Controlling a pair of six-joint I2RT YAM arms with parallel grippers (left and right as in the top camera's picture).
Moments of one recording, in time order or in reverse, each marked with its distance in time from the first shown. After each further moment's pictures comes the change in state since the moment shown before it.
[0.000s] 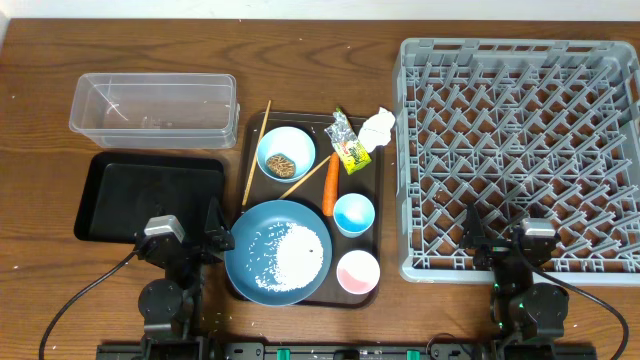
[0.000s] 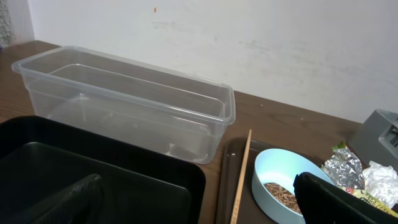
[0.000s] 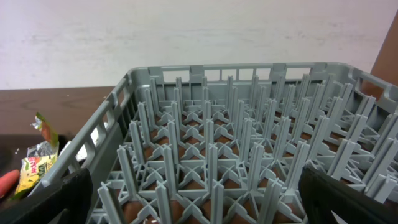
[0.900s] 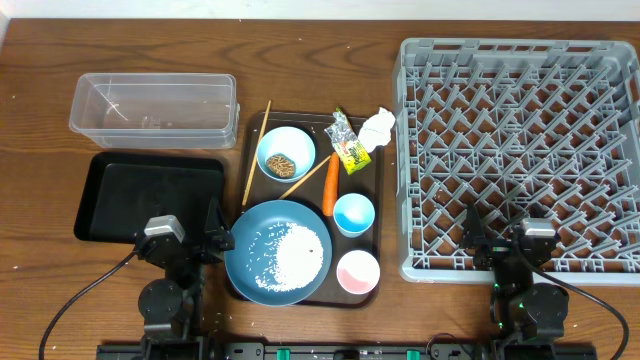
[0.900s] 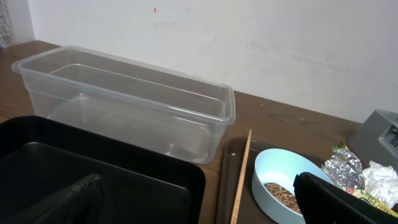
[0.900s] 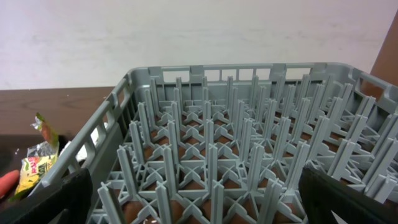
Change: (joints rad) left arm 0.000 0.000 0.000 0.000 0.000 0.000; right arm 0.000 0.000 0.000 0.003 0.000 0.000
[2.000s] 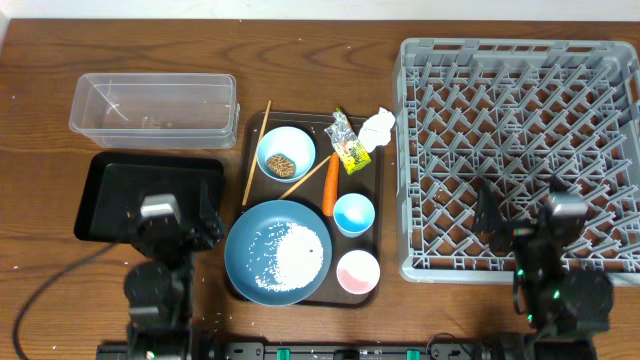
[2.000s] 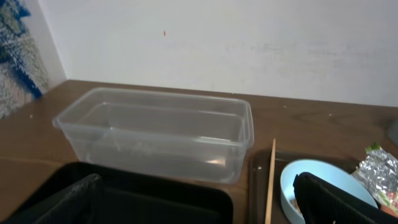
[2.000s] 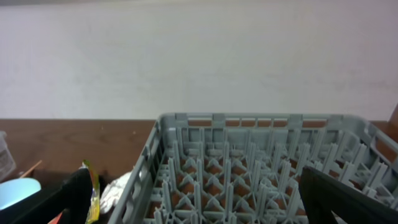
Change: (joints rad) left arm 0.000 0.306 0.223 0.060 -0.052 0.204; right arm 0.000 0.334 0.422 -0.071 -0.093 0.007
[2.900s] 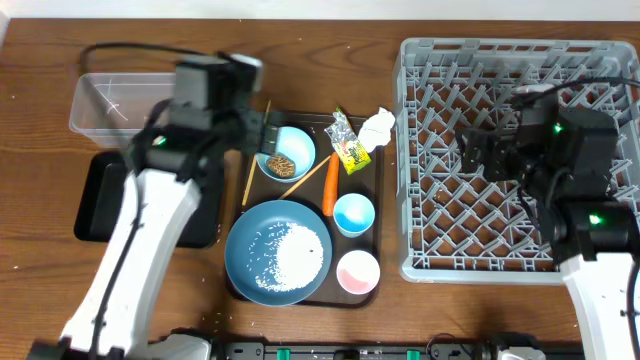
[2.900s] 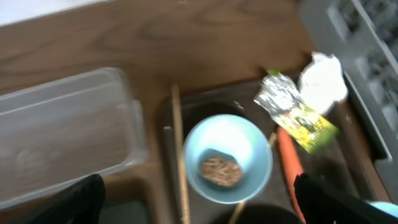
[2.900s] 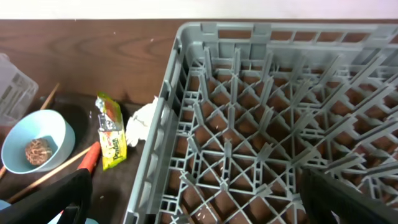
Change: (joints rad) left arm -0.273 1.134 1.112 -0.717 0.158 0.115; right arm 0.000 0.771 0.632 -0.459 -0.139 -0.019
